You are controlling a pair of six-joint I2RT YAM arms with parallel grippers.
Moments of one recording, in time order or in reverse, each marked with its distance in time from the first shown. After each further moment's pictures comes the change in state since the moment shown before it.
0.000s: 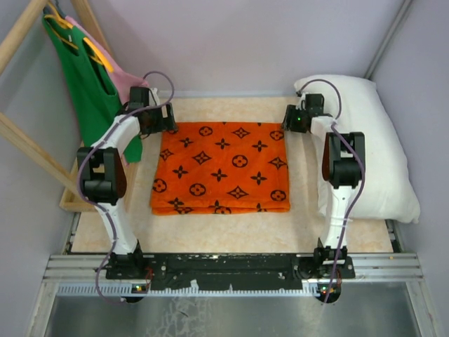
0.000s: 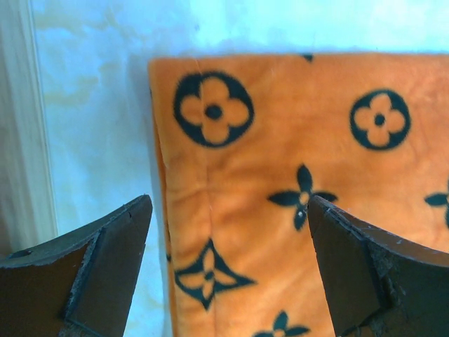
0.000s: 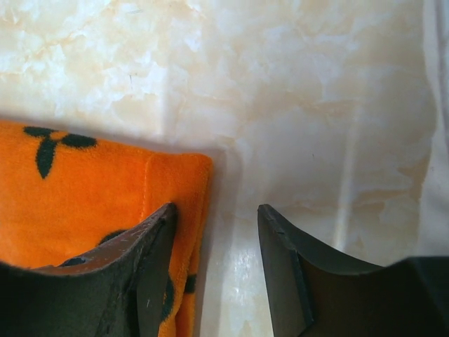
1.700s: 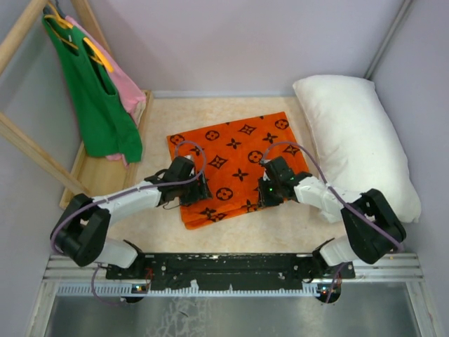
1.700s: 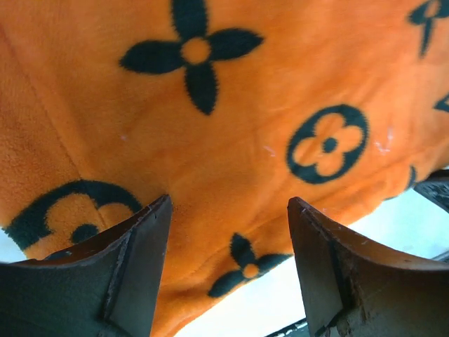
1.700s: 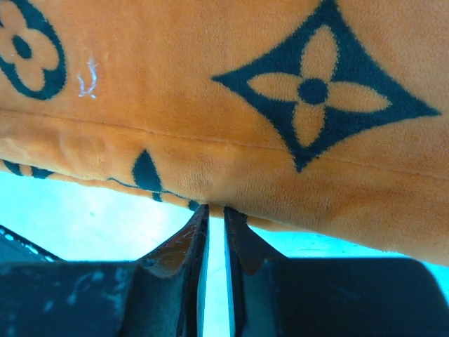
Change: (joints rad) left arm -0.549 -0.562 -0.888 0.241 -0.091 -0.587; right arm 0.549 -0.818 -0.932 -0.169 0.105 0.272
